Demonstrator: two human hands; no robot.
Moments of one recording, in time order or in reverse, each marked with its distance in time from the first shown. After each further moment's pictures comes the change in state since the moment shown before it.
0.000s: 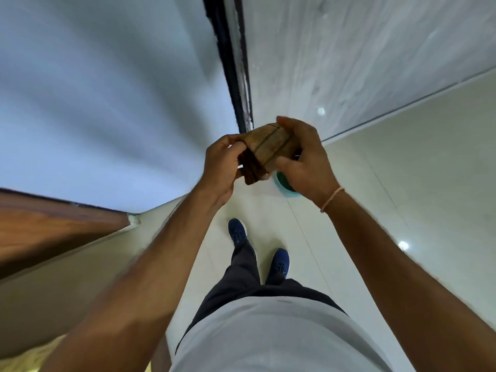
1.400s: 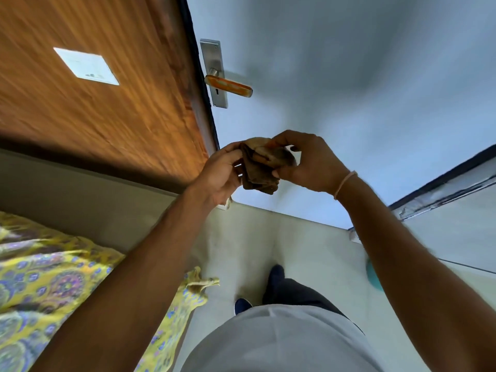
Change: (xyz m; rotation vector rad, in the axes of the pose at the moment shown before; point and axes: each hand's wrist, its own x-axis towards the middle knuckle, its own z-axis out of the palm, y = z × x) left_hand -0.131 -0.003 -0.506 -0.477 0.361 0.111; right_hand -0.019 -0.243 0.433 -0.376 -0.762 -0.628
